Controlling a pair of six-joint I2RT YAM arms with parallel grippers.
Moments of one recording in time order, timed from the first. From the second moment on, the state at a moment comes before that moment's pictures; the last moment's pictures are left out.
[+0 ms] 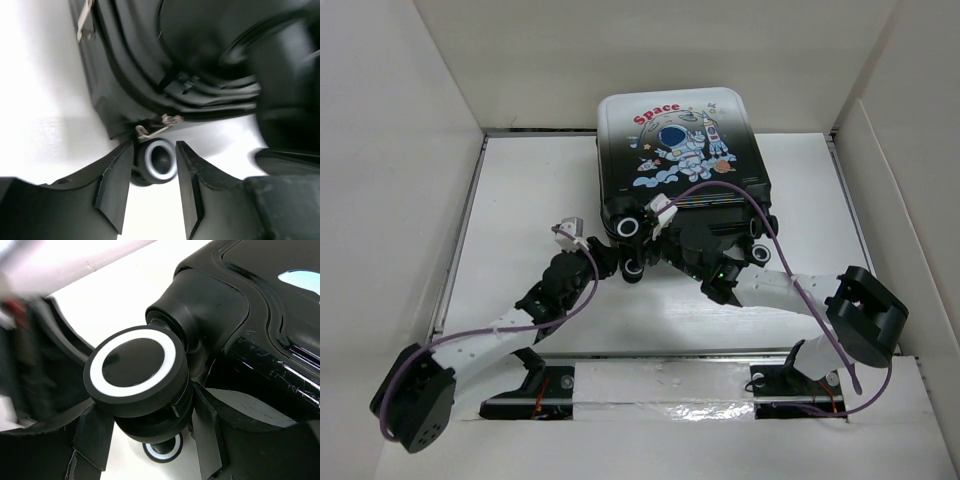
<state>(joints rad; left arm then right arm) -0.66 0.92 0.31 0.36 -0.26 -0.65 0.93 1.48 0.82 0.59 0.07 0.06</state>
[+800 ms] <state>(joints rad) -0.67 1.23 0.33 0.65 -0.23 -0.50 0.90 1.48 0.82 0.59 0.02 0.07</state>
